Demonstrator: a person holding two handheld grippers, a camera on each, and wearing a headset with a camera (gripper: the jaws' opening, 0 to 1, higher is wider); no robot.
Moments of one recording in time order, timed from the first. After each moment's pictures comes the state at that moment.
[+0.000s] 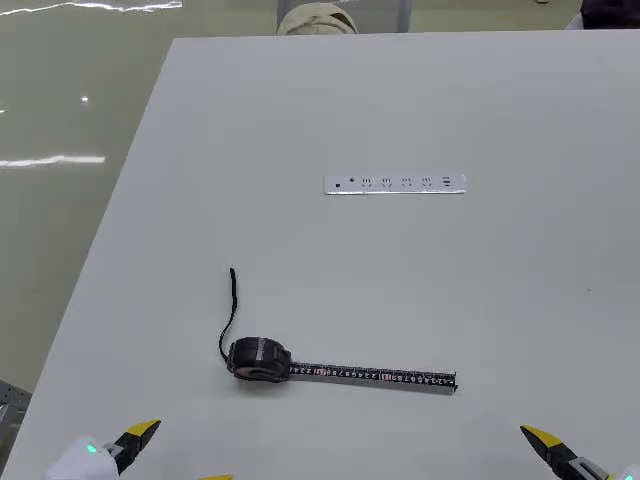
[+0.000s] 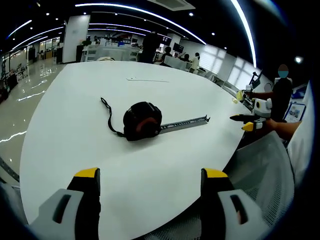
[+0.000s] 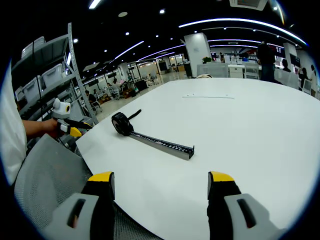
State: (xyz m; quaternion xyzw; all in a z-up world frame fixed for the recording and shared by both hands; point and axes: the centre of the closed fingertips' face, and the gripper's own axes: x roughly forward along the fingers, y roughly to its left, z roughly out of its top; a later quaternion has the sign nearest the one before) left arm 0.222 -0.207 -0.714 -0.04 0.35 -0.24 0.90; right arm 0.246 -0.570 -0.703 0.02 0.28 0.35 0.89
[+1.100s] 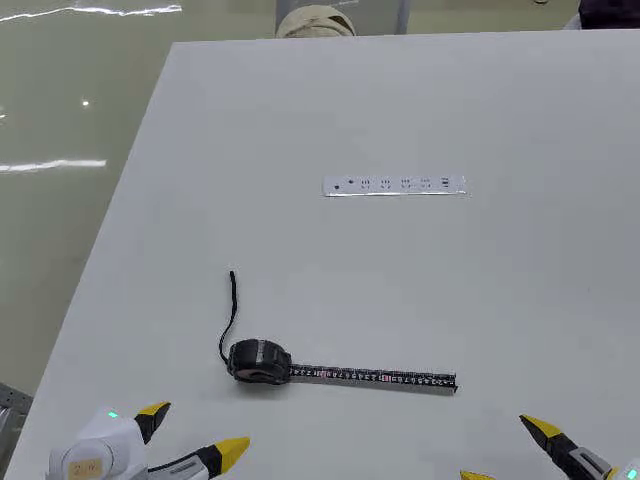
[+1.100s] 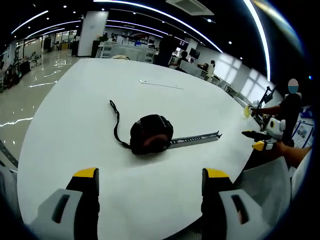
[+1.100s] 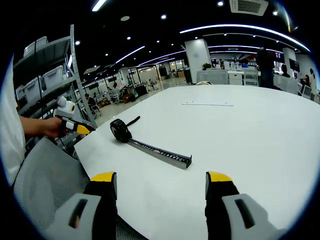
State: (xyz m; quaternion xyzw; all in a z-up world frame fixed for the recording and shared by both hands) left arm 0.258 -0.212 -0.710 -0.09 0.36 -0.18 0.91; right arm 0.257 -0.570 -0.691 0.02 0.25 0.35 0.90
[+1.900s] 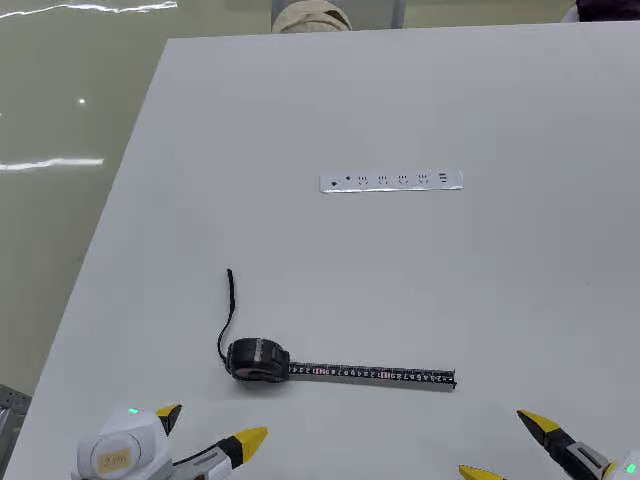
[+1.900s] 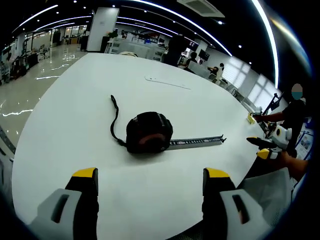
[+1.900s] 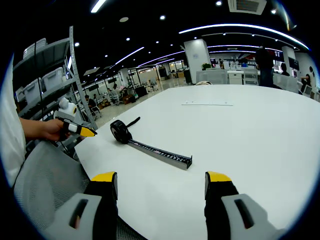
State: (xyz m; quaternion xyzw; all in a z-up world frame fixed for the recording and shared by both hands) left arm 0.262 -0.230 -0.719 -0.10 0.37 -0.14 0.91; right arm 0.258 -0.569 -0.691 0.03 0.25 0.35 0.90
